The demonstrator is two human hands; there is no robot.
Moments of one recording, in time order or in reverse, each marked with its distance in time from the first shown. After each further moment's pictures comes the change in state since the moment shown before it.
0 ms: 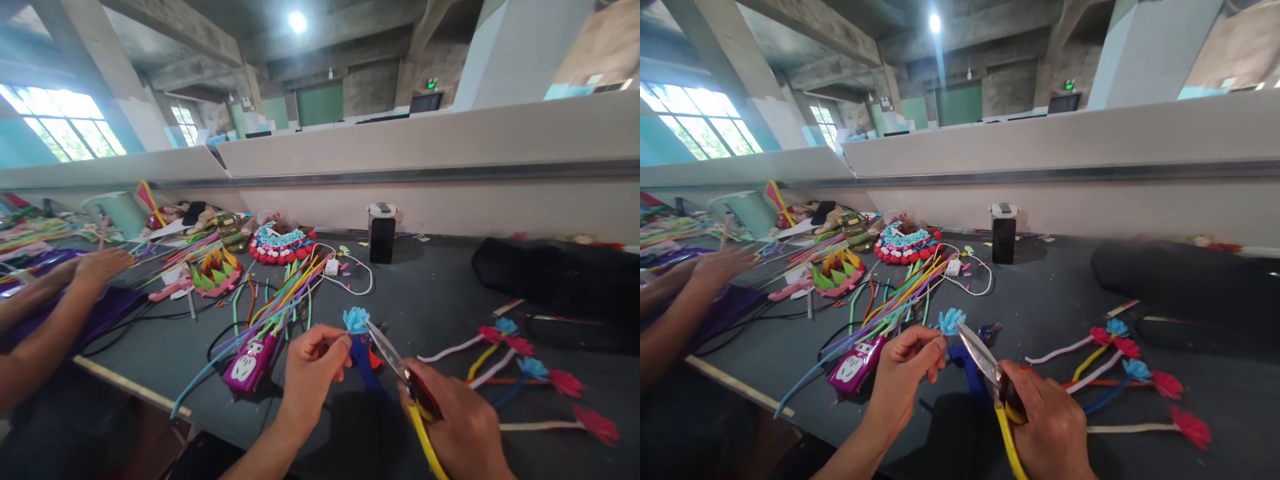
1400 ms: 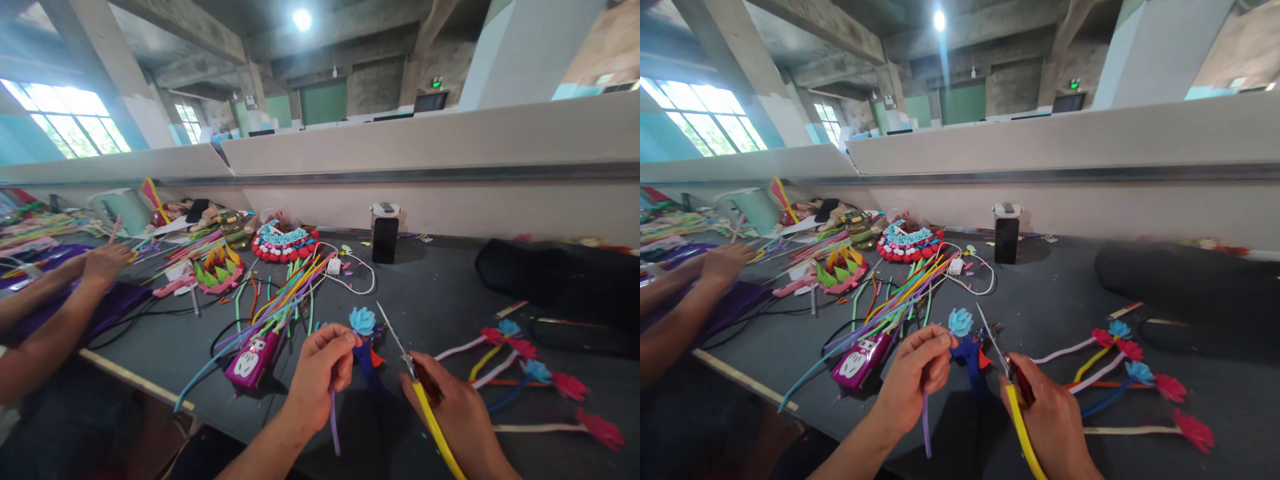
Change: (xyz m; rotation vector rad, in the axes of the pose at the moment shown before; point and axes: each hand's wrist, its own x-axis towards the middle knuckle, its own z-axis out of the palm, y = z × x) left_hand 0.001 0.000 0.002 -0.330 -0.232 -0.229; right_hand -0.006 0.007 0.008 0.161 -0.285 0.354
